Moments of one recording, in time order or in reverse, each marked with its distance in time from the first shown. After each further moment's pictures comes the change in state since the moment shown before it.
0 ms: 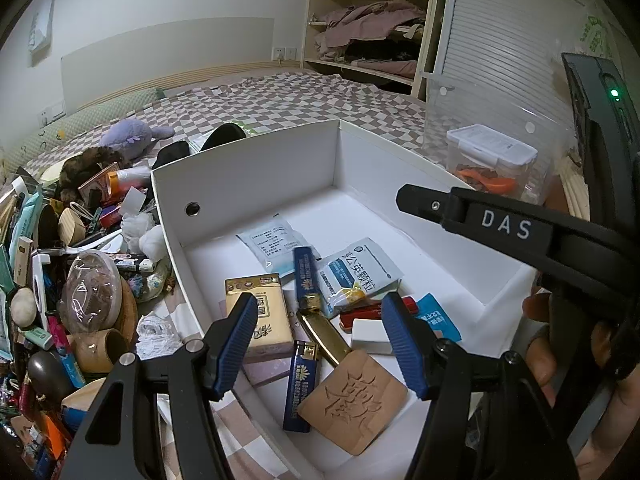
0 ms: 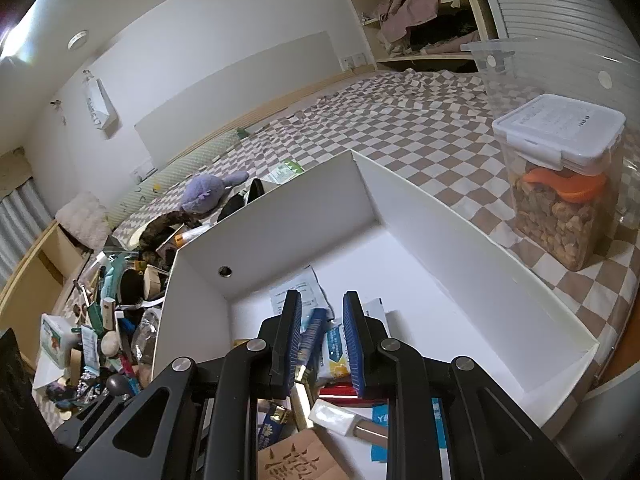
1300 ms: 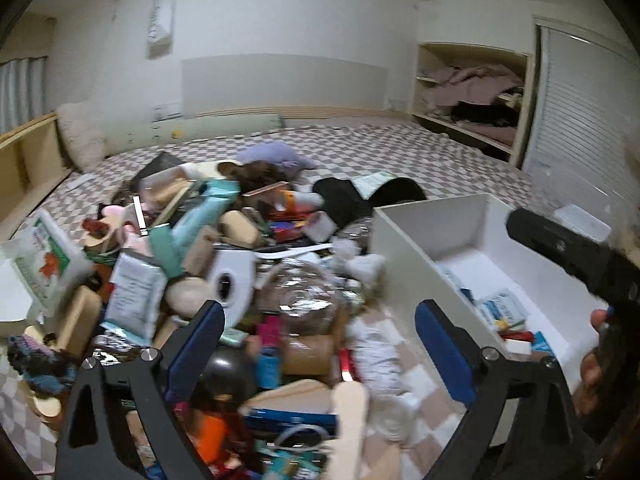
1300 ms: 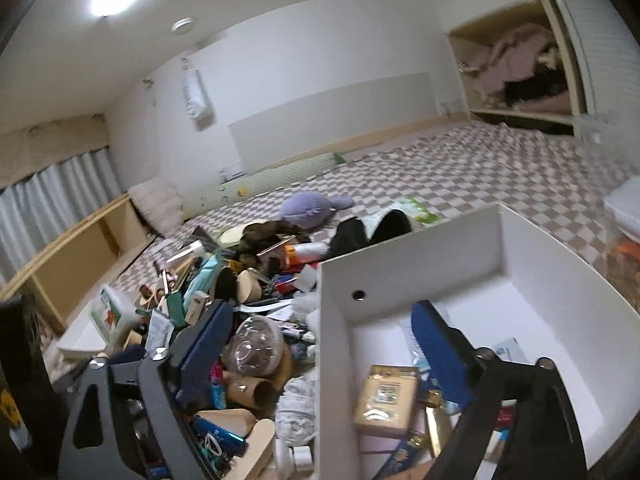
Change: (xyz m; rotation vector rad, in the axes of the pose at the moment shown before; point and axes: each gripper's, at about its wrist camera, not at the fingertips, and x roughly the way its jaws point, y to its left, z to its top) left arm -0.091 0.158 -0.029 -0.184 -0.181 0.301; right arm -0.013 0.119 -0.019 -0.235 -0.139 0.228
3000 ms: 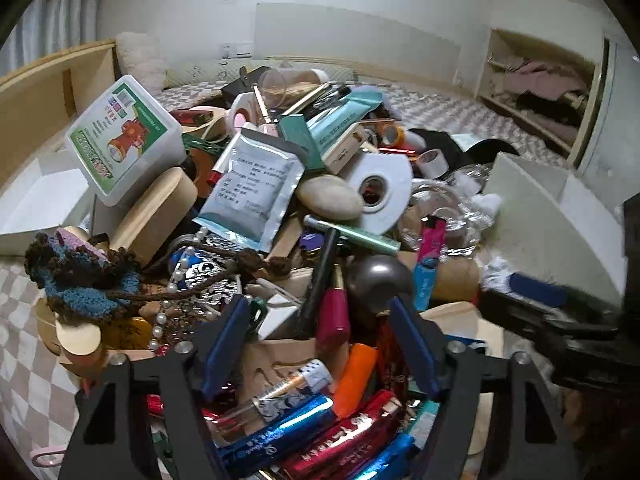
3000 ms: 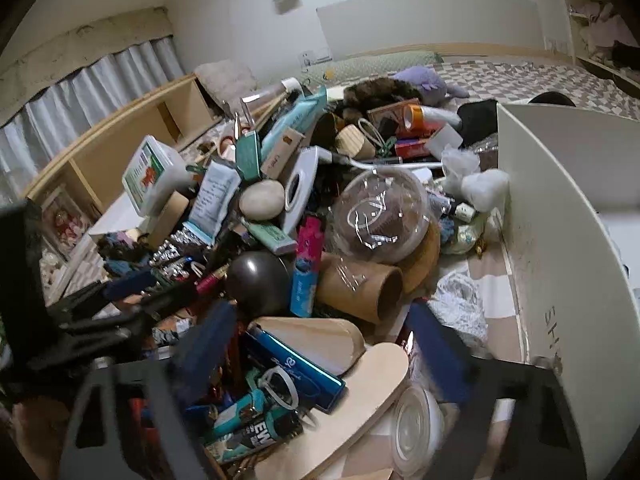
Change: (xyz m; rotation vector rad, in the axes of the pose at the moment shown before) left arm 0.009 0.098 -0.069 -0.136 0.137 0.085; right arm 0.091 0.076 -0.091 -0.123 0.373 0.248
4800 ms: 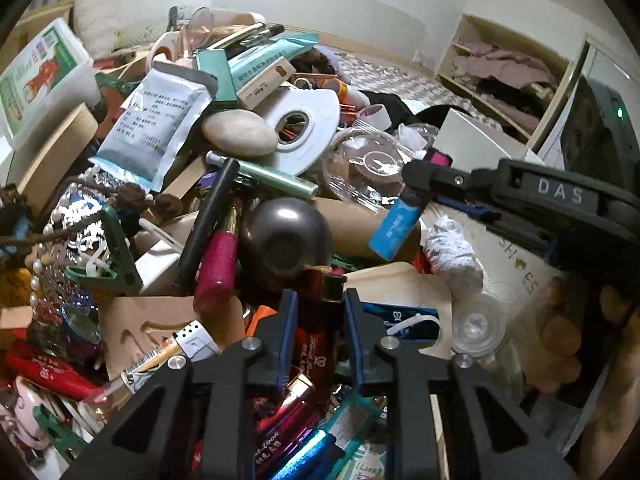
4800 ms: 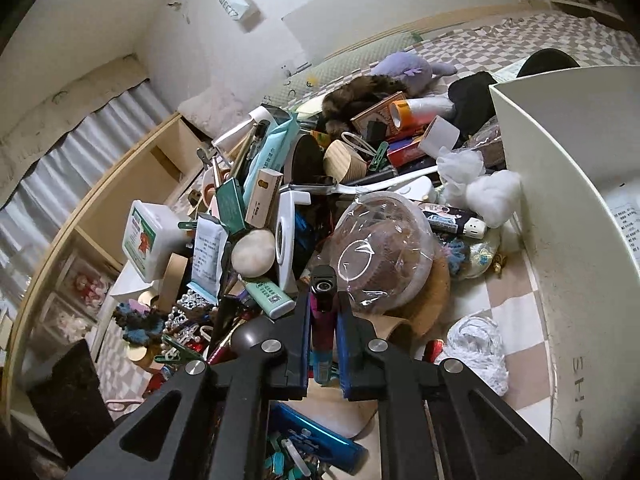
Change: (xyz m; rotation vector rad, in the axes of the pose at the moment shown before) left arm 0.038 -0.026 -0.019 -0.035 0.119 -0.182; right arm 0.021 -0.031 0.036 0.208 -0.015 0.107
